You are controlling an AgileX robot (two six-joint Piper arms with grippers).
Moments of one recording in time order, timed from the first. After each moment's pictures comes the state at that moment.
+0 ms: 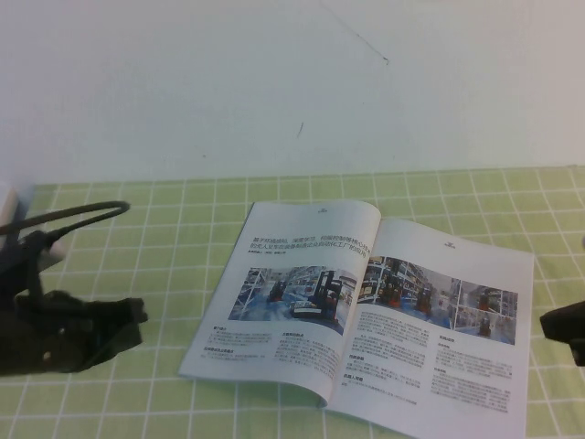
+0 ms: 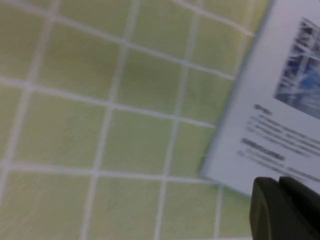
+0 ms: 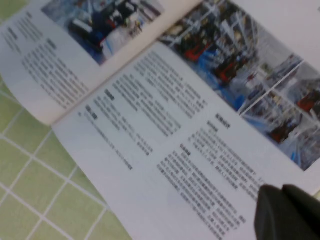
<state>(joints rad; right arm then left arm) 0.00 1.30 -0.64 0.94 0.66 -1.16 -0.02 1.33 -0.61 -0.93 0.43 0.43</state>
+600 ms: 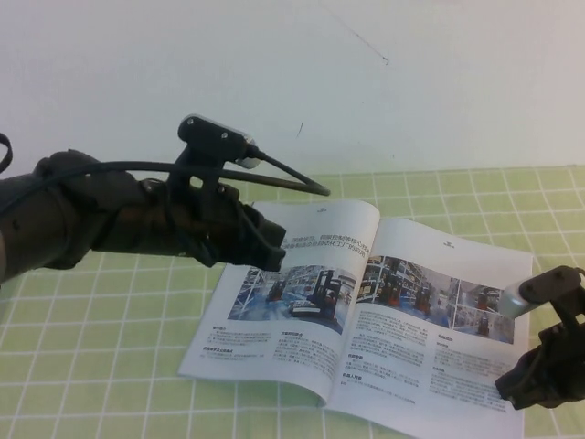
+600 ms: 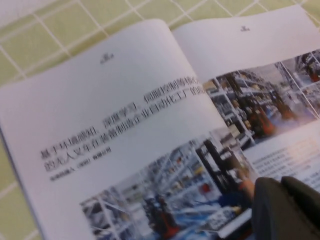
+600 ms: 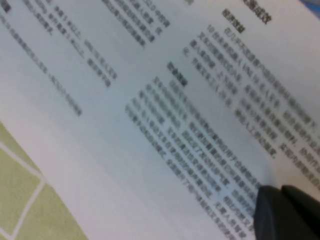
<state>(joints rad) 0.12 1.73 -0.64 1.02 0.48 -1.29 -0.32 1.62 -1.07 -1.07 0.51 1.10</state>
